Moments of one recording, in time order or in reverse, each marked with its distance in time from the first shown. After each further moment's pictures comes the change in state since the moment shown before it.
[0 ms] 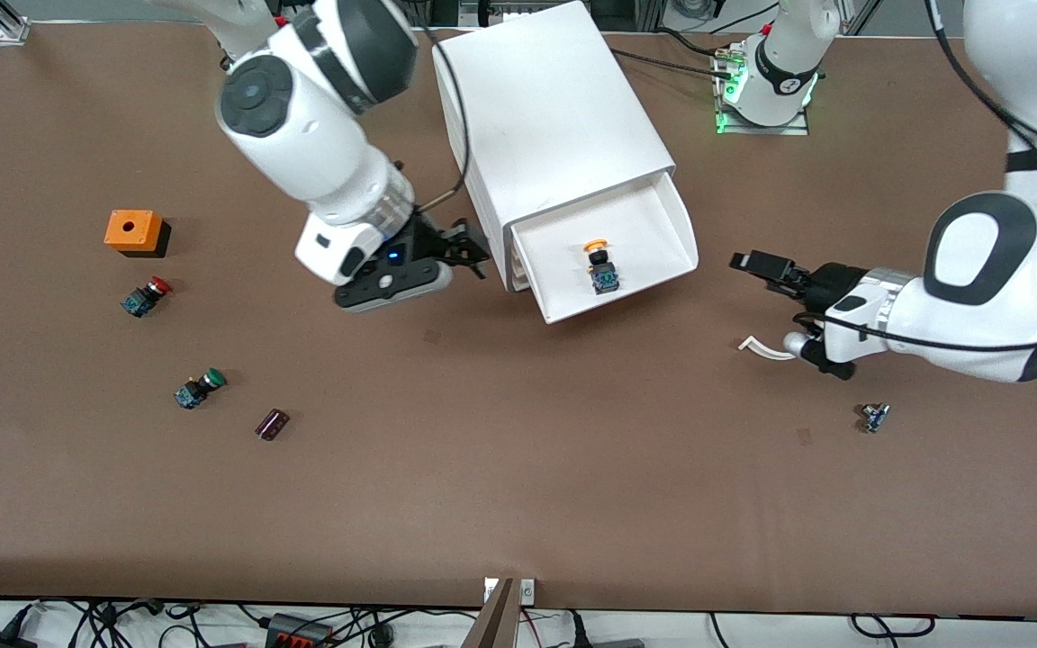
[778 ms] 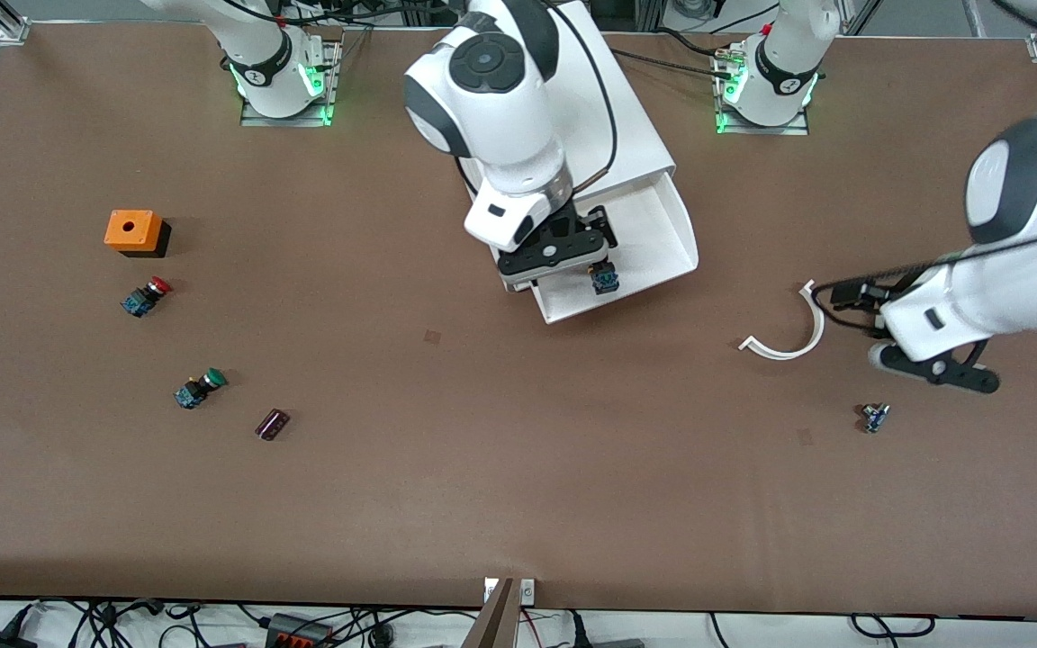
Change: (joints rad) left arm -0.019 -0.142 -0.007 0.019 0.428 0.161 -0.091; right arm 0.220 0.247 -0.005 0.257 -0.195 0.053 0.236
